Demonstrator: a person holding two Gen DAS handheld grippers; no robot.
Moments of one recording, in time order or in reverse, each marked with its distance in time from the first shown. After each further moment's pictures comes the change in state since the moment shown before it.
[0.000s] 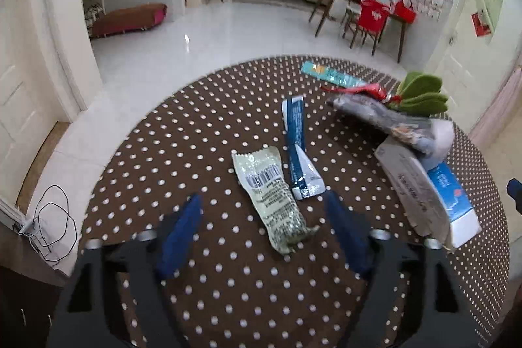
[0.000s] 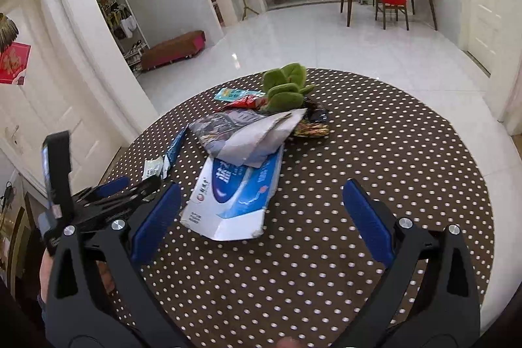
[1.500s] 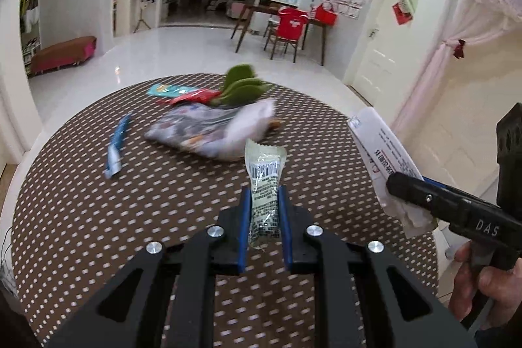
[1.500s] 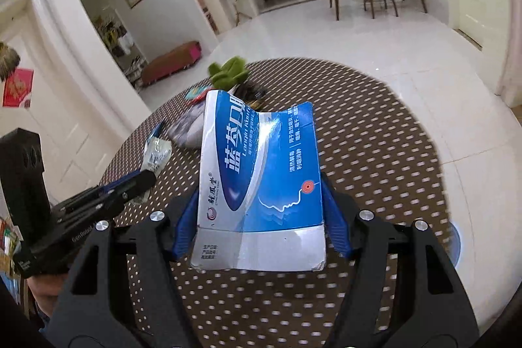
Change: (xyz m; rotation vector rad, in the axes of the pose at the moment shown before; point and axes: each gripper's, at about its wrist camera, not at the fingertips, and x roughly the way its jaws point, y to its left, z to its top) left arm -0.070 -0.152 -0.047 0.161 -0.105 -0.291; right arm -0.067 -0.104 -0.047 0.113 -0.038 0.033
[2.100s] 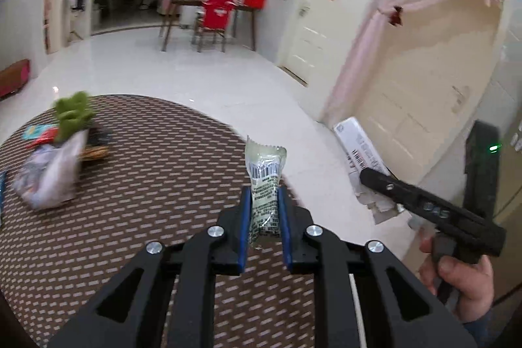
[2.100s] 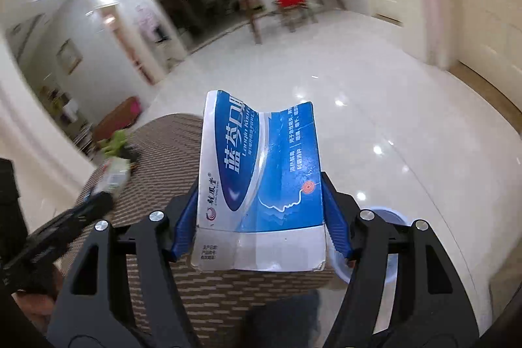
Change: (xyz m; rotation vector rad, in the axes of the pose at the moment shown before) left arm 0.060 -0.162 0.022 0.167 0.070 -0.253; right arm -0.091 -0.177 -0.016 0.293 -0.129 -0.234
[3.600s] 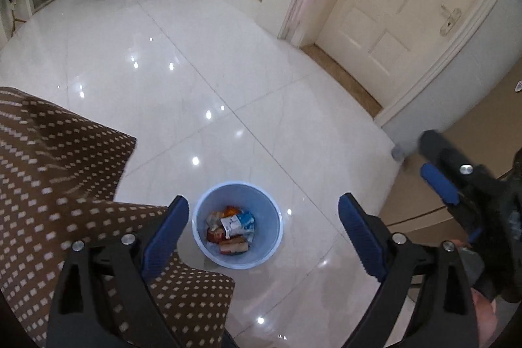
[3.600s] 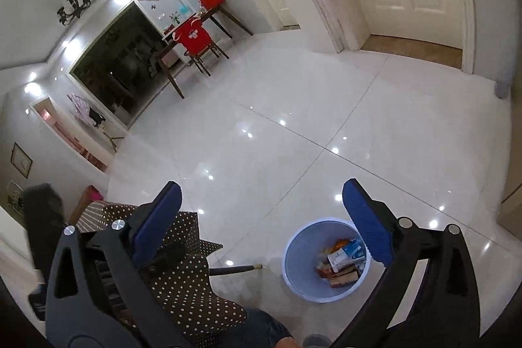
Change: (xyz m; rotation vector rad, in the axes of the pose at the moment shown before) left arm 0.191 -0.126 0.001 0.118 0.354 -0.096; right arm -0.047 -0.158 0.010 0.339 -0.186 -0.193
